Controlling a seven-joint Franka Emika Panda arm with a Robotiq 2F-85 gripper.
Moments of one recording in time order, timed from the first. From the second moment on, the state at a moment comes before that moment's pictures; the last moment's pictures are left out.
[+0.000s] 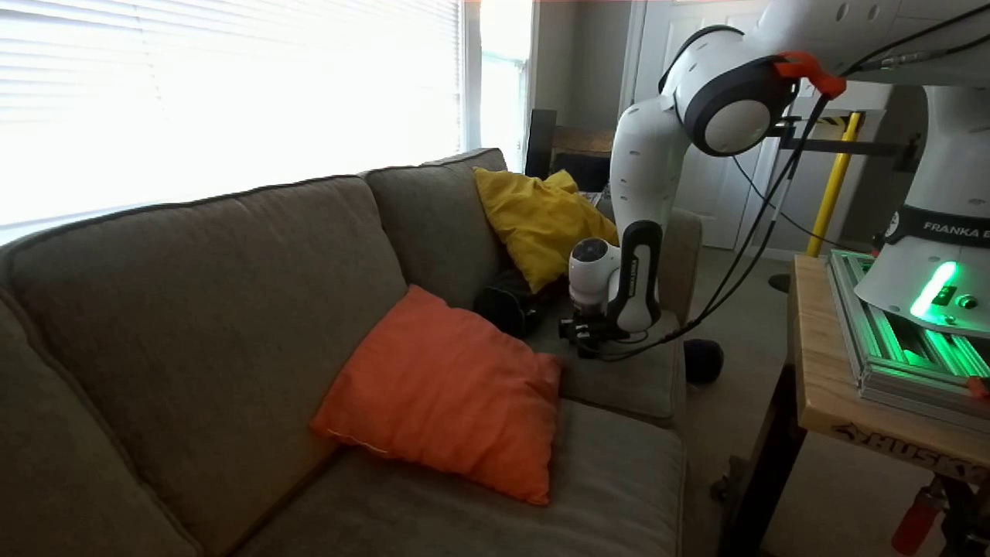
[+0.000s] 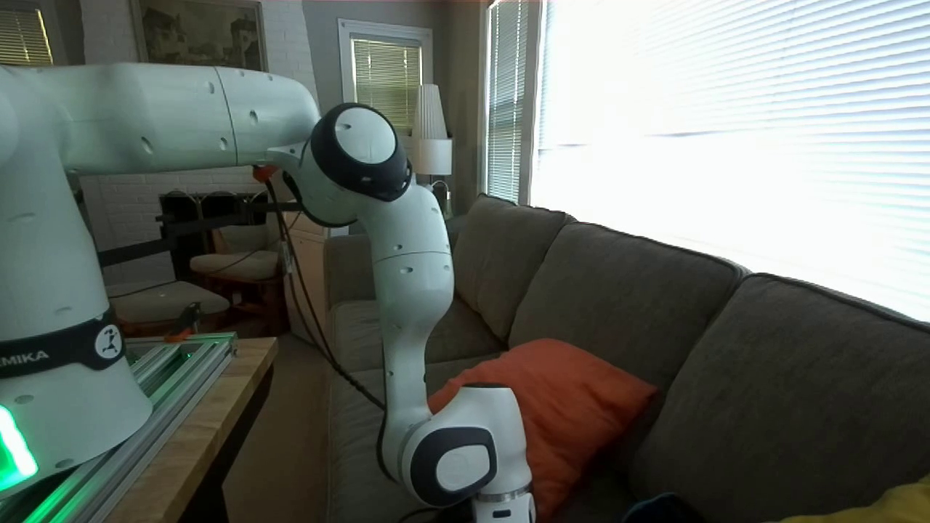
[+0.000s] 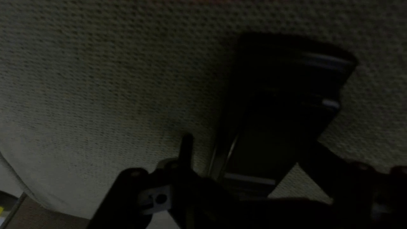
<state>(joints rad) 0.46 1.49 -0.48 -1.77 0.03 3.16 1.38</state>
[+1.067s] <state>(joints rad) 0.51 1.45 -0.49 -1.86 0.23 3.18 1.38</state>
